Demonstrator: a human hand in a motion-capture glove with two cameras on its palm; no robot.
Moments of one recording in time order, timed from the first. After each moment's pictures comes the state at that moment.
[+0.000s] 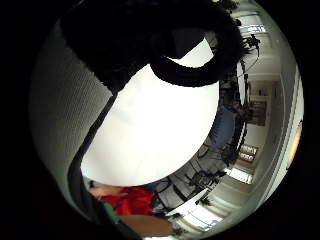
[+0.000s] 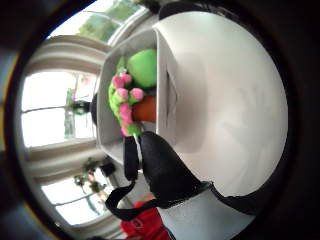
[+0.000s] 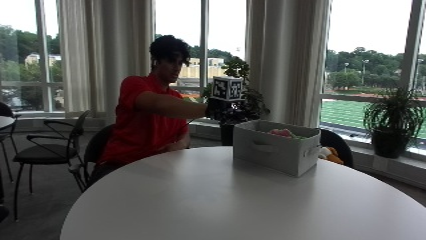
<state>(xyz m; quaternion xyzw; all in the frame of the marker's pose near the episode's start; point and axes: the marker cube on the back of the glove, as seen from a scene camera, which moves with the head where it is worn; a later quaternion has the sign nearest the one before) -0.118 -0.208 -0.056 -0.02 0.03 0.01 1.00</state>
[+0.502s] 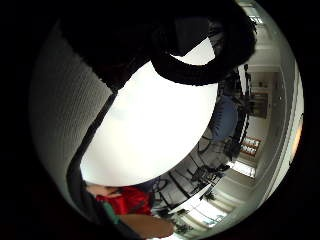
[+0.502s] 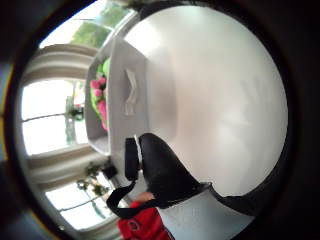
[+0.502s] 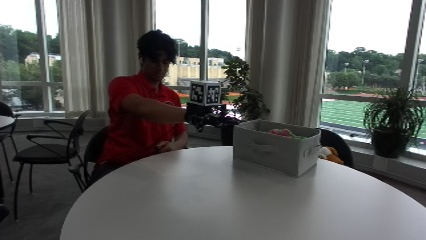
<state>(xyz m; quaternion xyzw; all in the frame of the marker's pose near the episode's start) -0.046 -0.161 -0.036 -0.02 0.02 0.04 1.00</state>
